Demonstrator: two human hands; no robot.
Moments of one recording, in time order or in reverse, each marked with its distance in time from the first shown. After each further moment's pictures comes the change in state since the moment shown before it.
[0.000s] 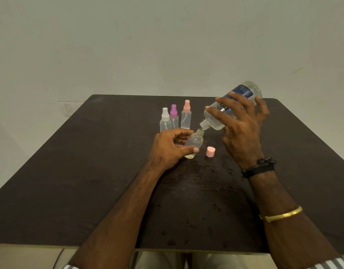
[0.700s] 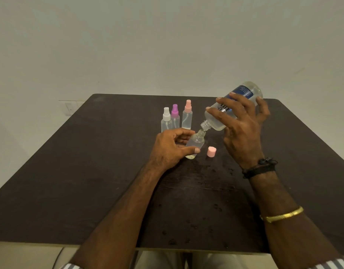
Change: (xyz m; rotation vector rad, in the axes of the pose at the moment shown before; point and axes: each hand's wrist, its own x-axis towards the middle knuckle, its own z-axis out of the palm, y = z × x) left_hand -0.001 0.003 -0.001 0.003 -0.013 -0.014; right_hand 0.000 -0.001 -0.001 0.003 -0.033 0.009
